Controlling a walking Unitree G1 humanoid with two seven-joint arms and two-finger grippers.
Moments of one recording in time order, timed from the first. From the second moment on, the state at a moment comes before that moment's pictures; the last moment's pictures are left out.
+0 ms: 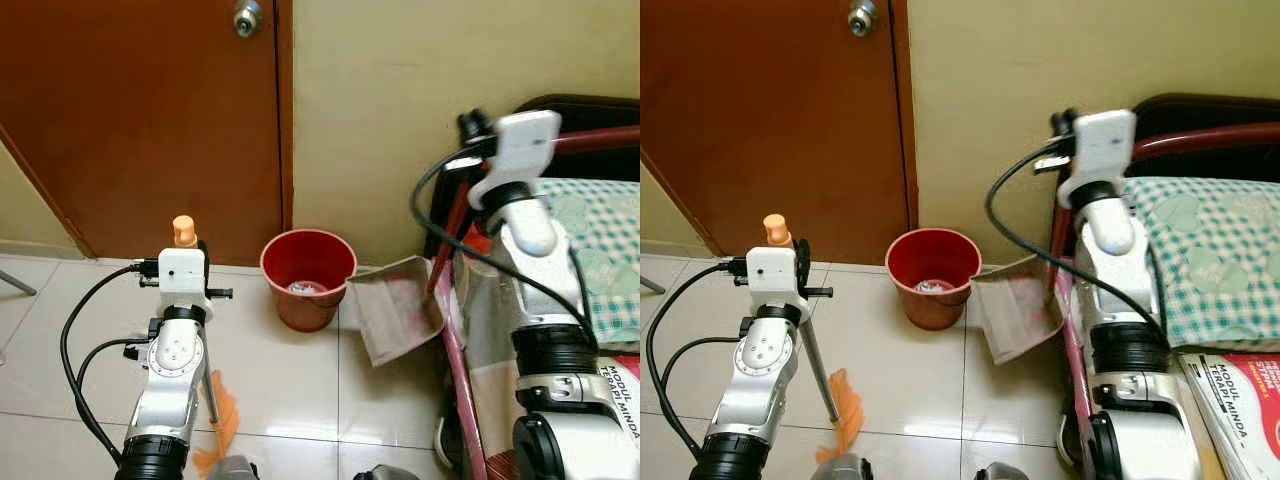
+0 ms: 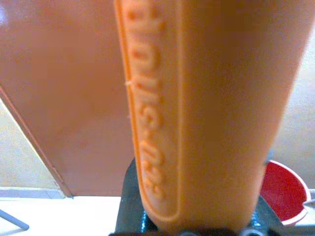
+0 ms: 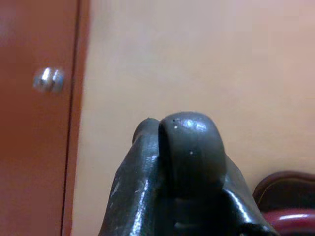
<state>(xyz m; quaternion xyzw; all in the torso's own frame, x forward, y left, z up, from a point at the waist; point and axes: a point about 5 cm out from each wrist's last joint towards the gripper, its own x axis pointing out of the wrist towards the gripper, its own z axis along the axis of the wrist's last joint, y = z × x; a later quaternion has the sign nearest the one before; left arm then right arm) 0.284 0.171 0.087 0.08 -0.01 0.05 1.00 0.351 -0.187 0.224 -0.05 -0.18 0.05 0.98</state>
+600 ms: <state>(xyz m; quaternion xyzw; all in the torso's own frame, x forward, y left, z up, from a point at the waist) 0.284 0.175 0.088 0.08 -0.01 0.04 1.00 0.333 -0.181 0.135 -0.02 -0.02 0.06 1.00</state>
